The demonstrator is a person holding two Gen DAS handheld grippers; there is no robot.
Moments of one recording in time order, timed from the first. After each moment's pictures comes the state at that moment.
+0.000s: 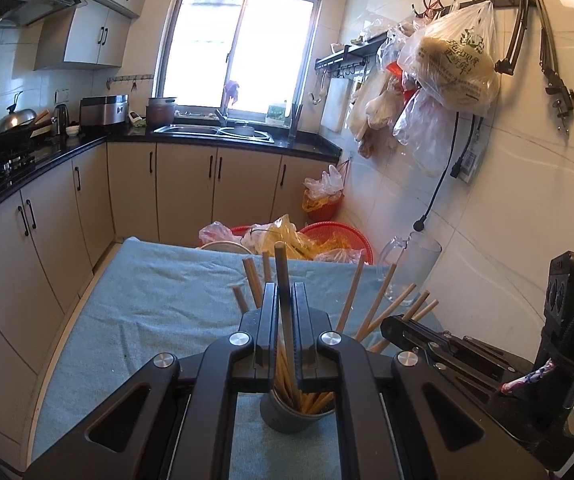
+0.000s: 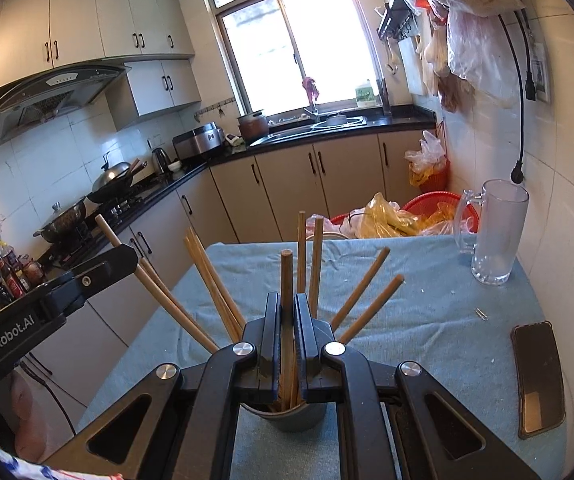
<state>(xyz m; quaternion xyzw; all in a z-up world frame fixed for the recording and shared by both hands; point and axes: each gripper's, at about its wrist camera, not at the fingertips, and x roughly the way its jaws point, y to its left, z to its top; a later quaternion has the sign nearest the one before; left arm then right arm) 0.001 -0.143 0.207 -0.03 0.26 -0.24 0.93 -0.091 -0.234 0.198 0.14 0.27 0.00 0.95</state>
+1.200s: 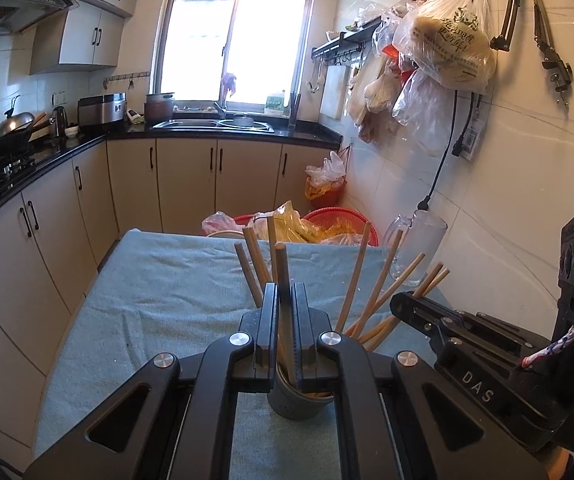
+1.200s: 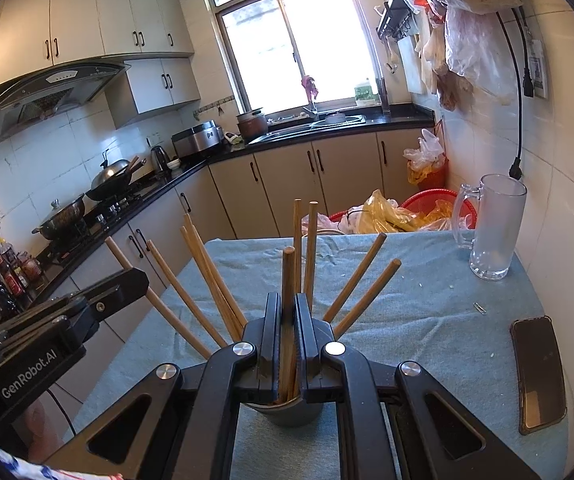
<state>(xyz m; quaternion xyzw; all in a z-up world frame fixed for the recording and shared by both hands) -0.004 -0.146 0.190 0.00 0.27 -0.24 0.93 -0.094 -0.236 0.192 0.14 0.27 0.00 0.95</state>
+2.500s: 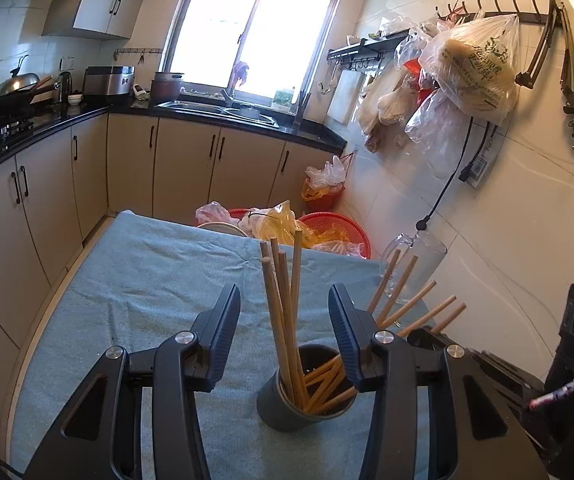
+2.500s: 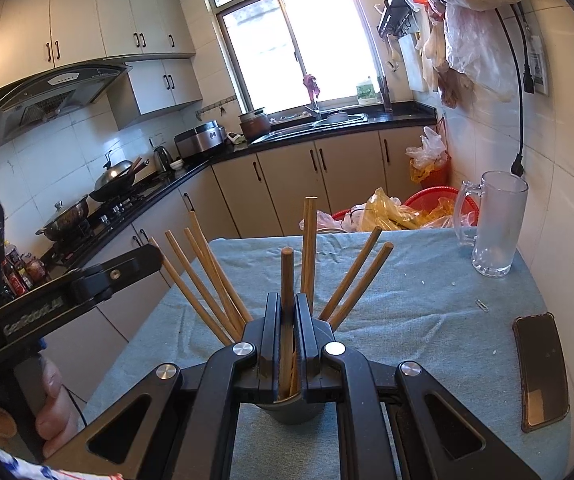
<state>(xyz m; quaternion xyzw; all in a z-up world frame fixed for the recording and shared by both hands) 0.029 -0.129 0.187 -0.07 0.30 -0.25 0.92 -0.097 -0.238 0.191 0.14 0.27 0.01 0.95</state>
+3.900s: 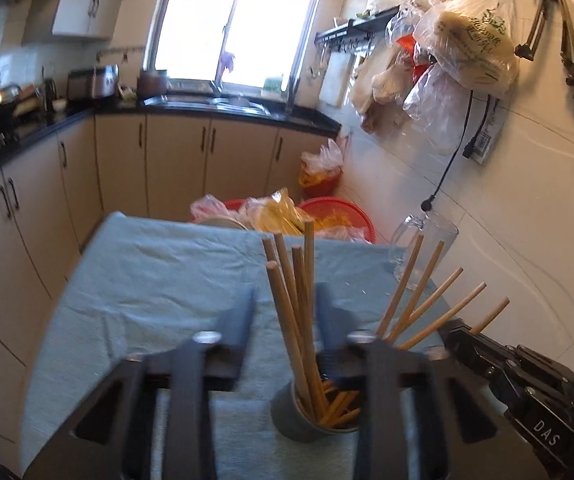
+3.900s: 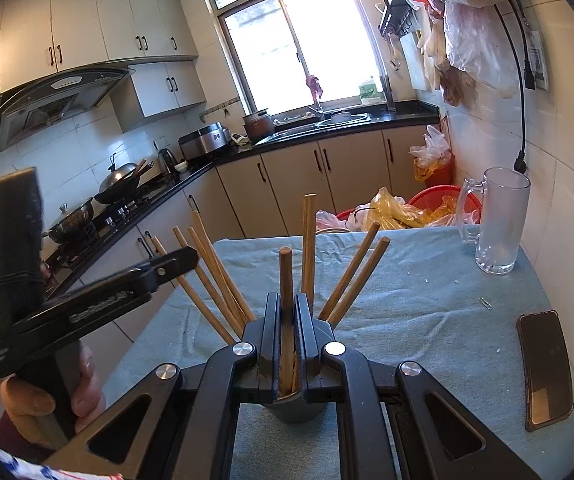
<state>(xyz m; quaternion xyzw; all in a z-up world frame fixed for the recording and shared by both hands) 0.060 -0.141 0.169 -0.04 0.32 -0.27 0.91 -0.098 -0.247 0.186 0.15 0.27 0.02 0.95</state>
